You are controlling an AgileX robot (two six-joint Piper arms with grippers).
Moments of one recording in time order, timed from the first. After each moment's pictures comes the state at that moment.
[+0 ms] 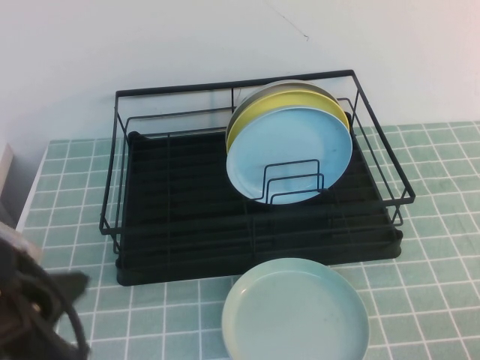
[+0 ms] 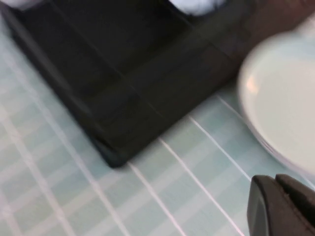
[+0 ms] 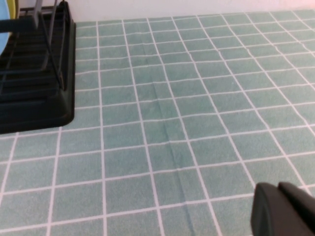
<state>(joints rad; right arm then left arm) -0.09 -0.01 0.01 0.01 0.45 0.00 -0.48 0.70 -0.56 -0.12 0.53 0.14</state>
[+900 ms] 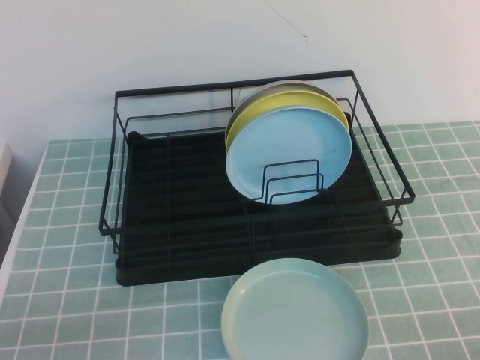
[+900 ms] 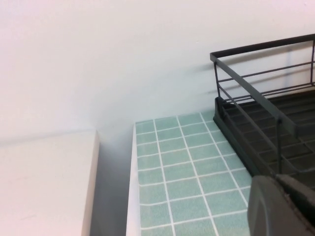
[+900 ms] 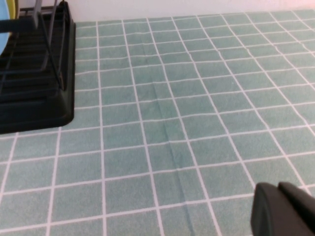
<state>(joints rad) -0.09 -0.01 0.01 0.01 0.45 0.00 -0.08 0.12 0.02 -0.10 0.00 0.16</state>
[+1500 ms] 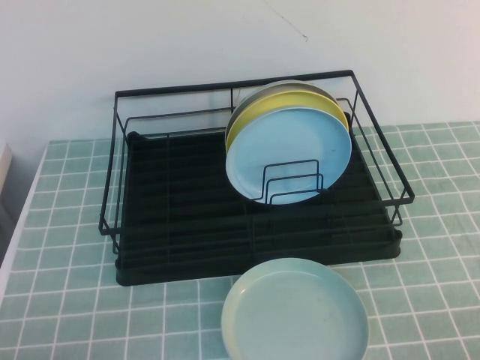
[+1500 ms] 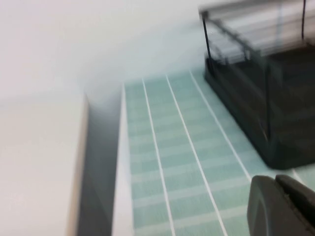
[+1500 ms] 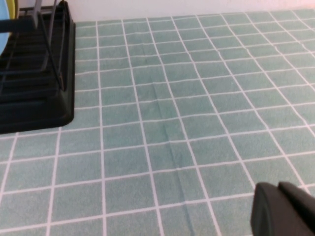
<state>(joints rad) -0.09 -0.01 0.01 0.01 0.45 0.00 -0.08 -0.01 0.02 -0.07 0.27 0.14</state>
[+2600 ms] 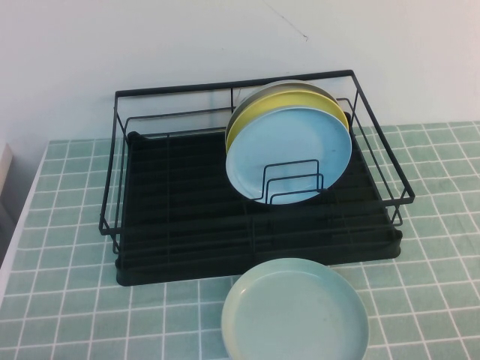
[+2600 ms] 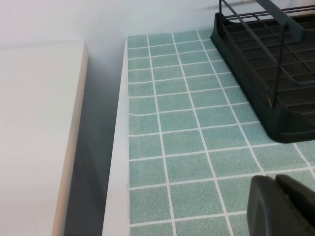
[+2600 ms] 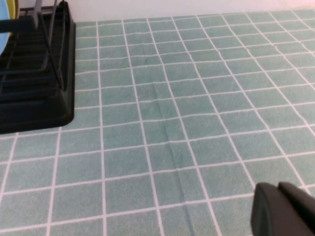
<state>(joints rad) -0.09 -0.01 0.01 0.01 0.45 0.00 -0.07 -0.01 0.02 0.02 0.37 -0.04</state>
